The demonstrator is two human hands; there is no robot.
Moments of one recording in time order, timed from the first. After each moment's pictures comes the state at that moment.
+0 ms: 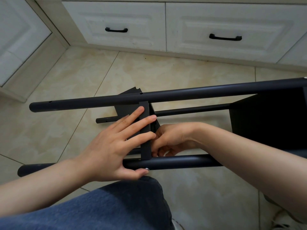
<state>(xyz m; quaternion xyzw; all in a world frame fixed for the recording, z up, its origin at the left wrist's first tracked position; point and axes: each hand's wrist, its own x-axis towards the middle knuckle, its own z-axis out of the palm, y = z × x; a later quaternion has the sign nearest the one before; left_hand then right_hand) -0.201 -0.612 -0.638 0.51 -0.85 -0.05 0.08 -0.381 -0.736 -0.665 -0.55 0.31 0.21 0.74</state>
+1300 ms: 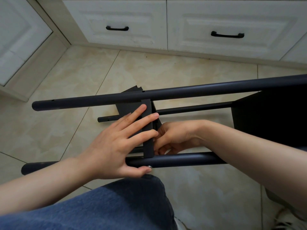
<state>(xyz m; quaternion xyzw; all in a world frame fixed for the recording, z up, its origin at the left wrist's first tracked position) -0.201 -0.612 -0.638 0.51 -0.85 -0.05 0.08 -0.382 -0.738 -0.670 -0.53 0.29 0.20 0.77</state>
